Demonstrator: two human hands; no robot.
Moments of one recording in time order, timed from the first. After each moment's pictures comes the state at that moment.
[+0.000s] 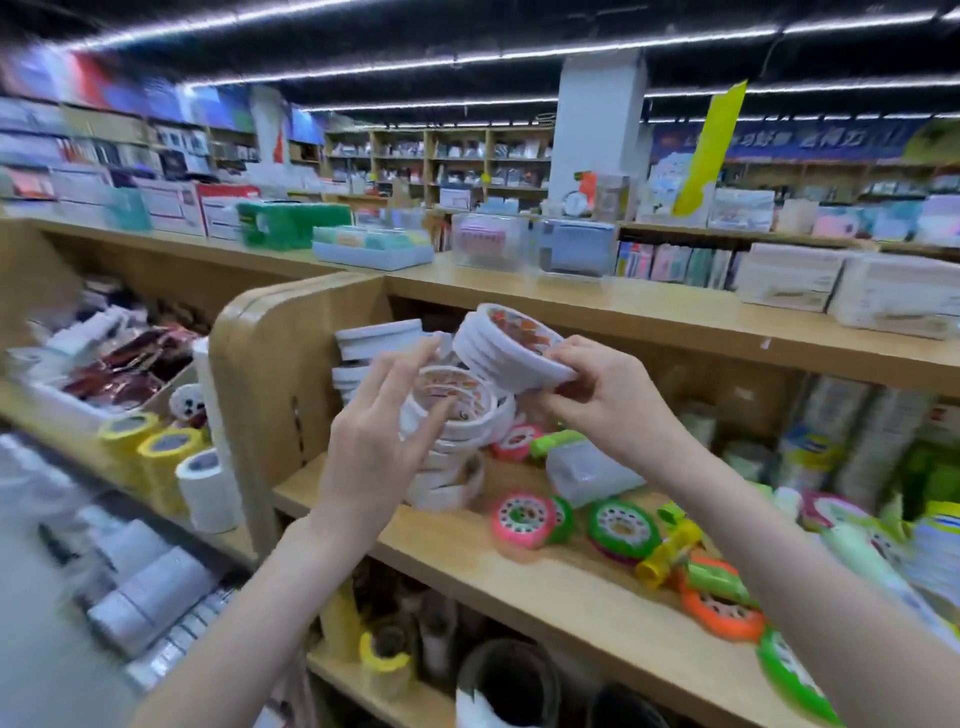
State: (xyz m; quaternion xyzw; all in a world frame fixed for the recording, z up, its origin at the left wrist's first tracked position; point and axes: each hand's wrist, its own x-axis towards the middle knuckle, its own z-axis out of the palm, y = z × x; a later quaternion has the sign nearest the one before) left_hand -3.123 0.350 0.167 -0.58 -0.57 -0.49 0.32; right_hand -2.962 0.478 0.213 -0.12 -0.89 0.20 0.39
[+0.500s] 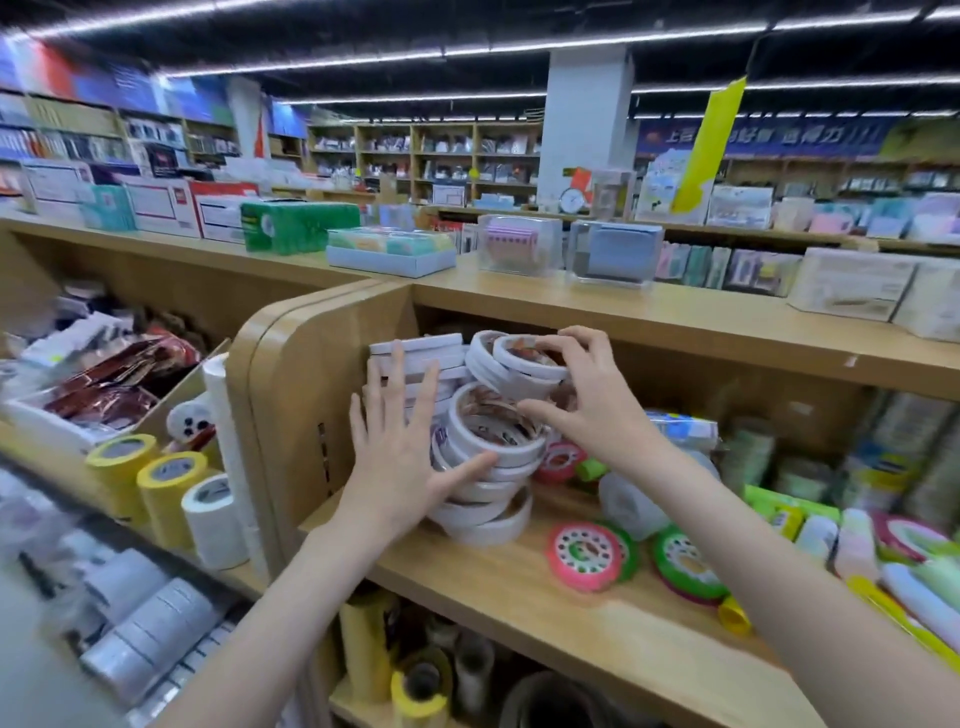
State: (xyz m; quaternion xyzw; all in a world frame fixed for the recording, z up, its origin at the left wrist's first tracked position) left_hand -3.200 0.385 0.136 -0.56 -0.76 -0.29 0.15; right_hand -3.037 0.509 0.191 -0.24 -0.89 0.13 0.36
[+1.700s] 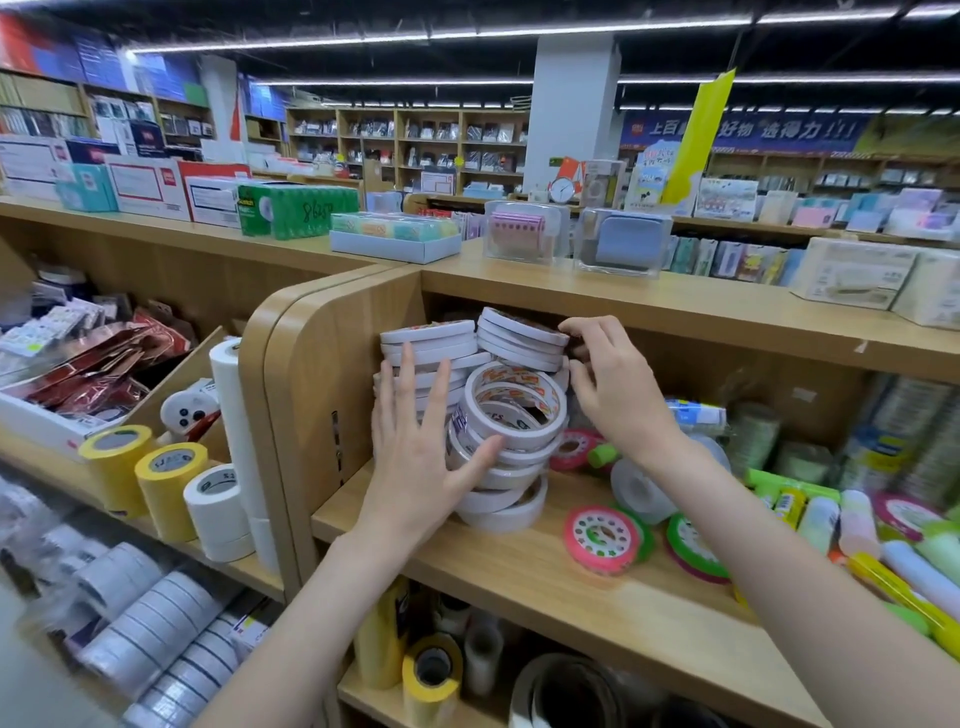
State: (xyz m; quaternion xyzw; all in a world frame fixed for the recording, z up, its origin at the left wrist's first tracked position) left_hand -3.197 0.380 0.123 -0.57 -0.69 -0.43 0.14; right_hand -3.045 0.504 0.189 -0.26 -0.87 0.02 0.43
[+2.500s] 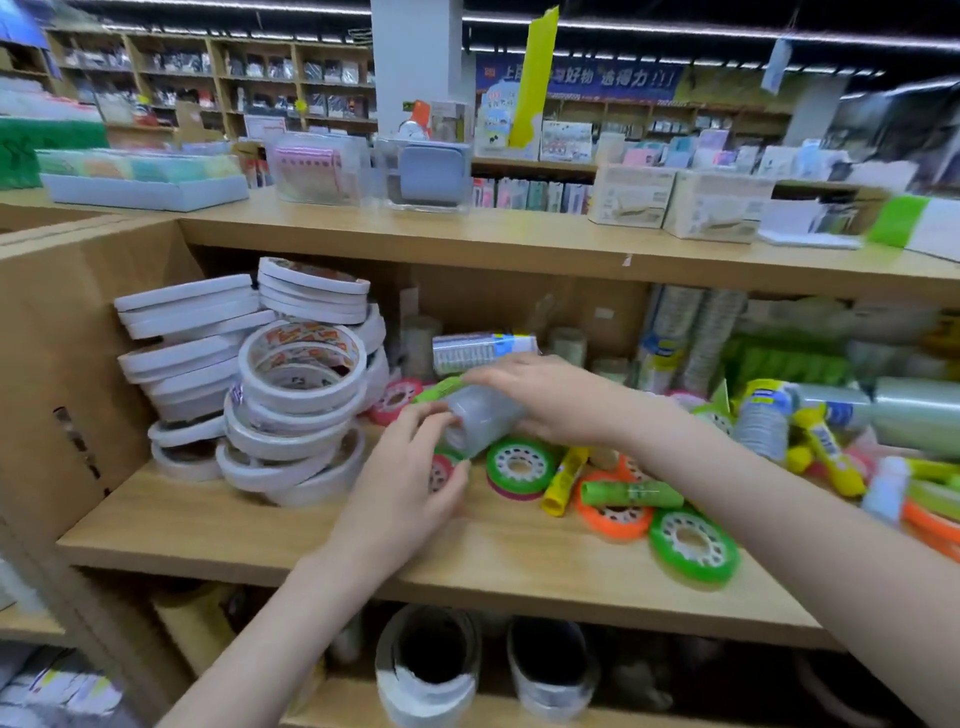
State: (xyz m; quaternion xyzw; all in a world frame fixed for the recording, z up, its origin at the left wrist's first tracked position) left_hand -3.077 0.416 0.102 -0.72 -0.60 -0.36 0.01; right_hand -2.918 0.519 0.171 -0.27 -0.96 -0.09 0.03
